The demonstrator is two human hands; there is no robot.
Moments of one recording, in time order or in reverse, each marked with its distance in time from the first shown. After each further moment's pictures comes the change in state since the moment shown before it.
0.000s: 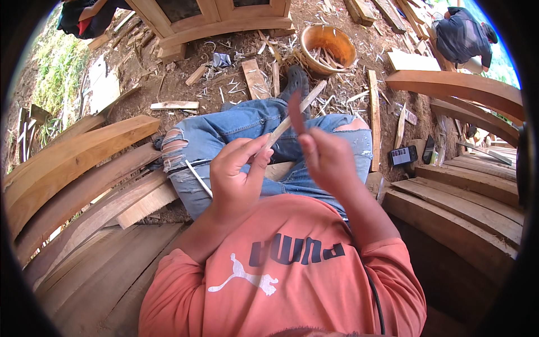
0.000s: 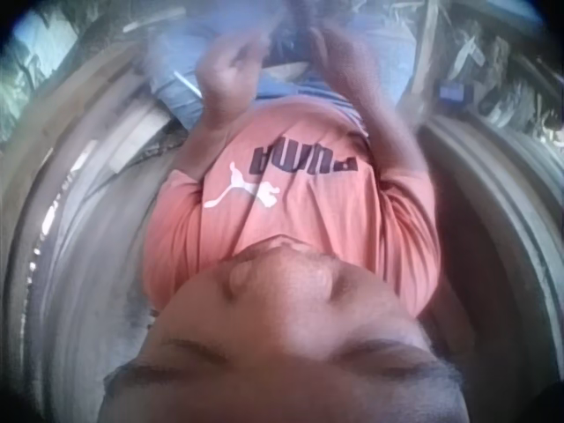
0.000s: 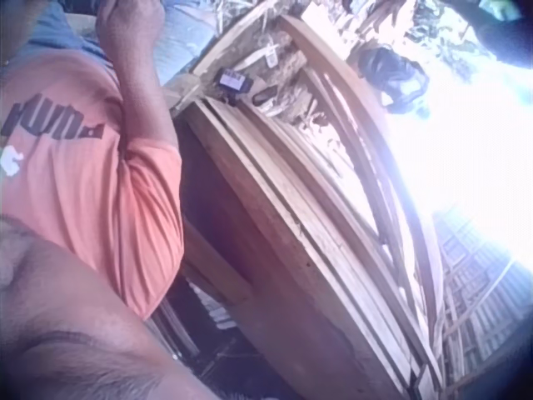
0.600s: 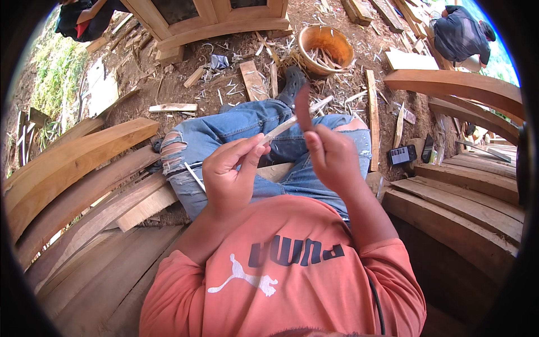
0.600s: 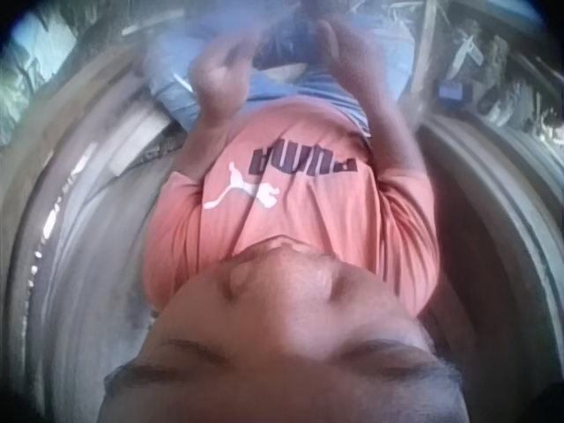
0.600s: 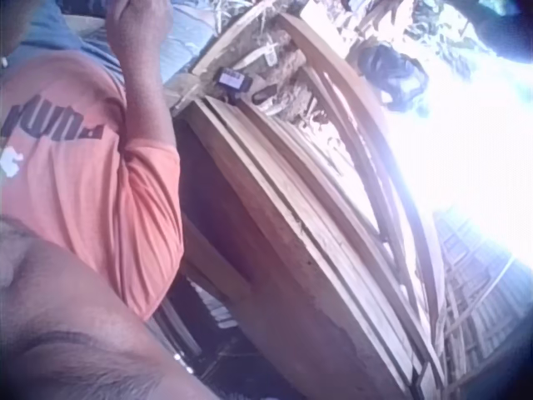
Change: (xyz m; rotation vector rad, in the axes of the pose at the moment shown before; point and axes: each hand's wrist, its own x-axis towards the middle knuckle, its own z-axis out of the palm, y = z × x) left_hand 0.003 -0.006 0.003 -0.198 0.066 -0.041; right_hand 0.004 0.003 -0.010 -0.016 0.014 -0.015
